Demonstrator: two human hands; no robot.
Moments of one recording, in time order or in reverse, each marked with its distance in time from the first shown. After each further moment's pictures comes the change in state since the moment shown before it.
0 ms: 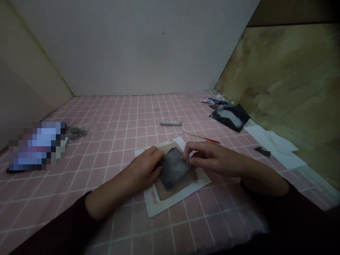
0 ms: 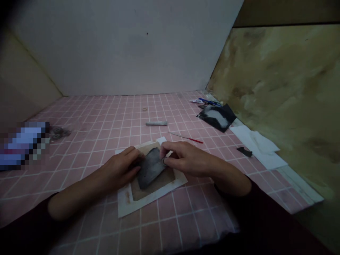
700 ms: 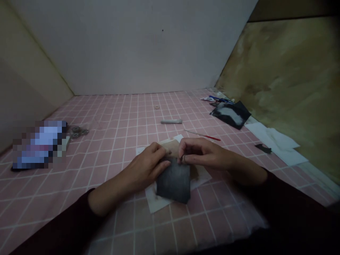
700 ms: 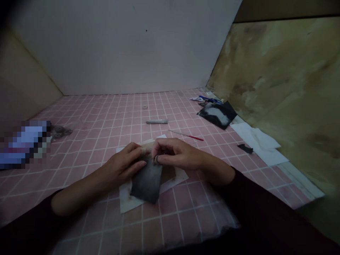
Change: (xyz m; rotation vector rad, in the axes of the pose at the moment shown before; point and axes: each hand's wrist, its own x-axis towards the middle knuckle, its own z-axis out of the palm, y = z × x) left_hand 0.002 0.008 -0.005 -0.114 -0.004 0.028; right_hand 0.017 0.014 0.011 0.321 -0.045 -0.215
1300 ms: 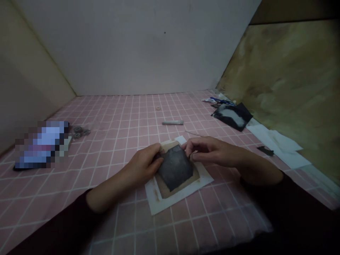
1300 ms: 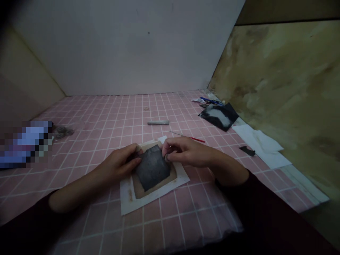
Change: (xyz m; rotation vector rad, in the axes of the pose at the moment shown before) left_hand 0.004 -0.007 -0.003 -0.102 0.088 -0.134; right_hand -0.007 -0.005 -0.023 -0.177 0.001 0.139
